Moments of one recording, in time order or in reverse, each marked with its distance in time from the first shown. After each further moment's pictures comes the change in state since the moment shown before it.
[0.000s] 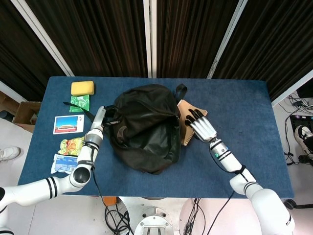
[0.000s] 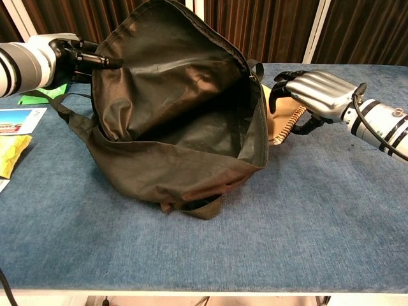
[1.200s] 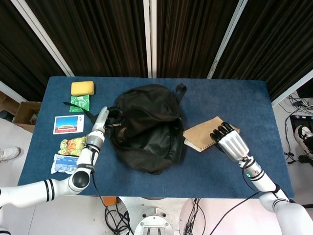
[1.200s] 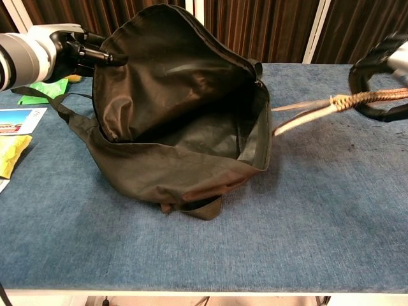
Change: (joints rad) left arm -0.013 0.044 0.020 -0.106 0.010 0.048 0.071; right arm -0.234 0.163 -0.087 -0.027 -0.102 0.635 -0.025
